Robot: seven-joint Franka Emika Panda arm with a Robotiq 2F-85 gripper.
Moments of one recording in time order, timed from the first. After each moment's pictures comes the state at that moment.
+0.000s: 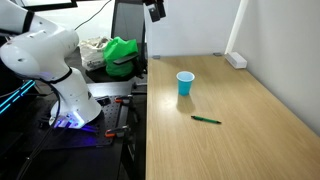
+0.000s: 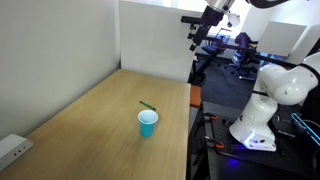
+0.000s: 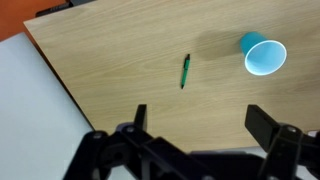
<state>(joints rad) -0.12 -0.80 0.08 -2.50 -0.10 1.99 0.22</state>
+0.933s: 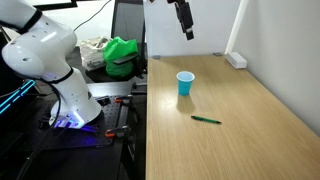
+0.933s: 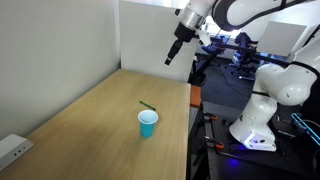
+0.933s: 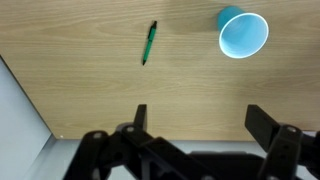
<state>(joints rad) -0.03 -0.49 0.07 -2.49 -0.08 2.34 0.13</state>
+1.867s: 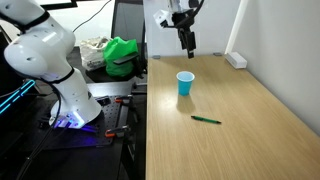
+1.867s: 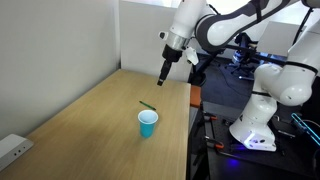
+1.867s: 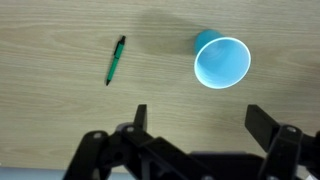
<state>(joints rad) 0.04 -0.27 0.07 -2.48 -0.01 2.46 0.05</state>
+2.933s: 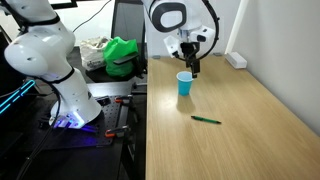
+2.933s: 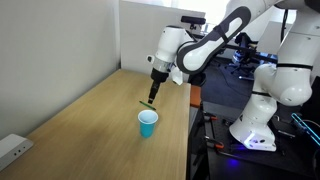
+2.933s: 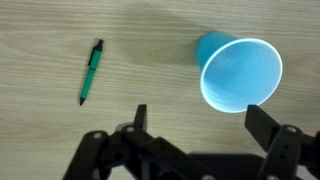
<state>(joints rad) 0.05 0.03 0.06 -2.43 0.04 2.65 0.00</state>
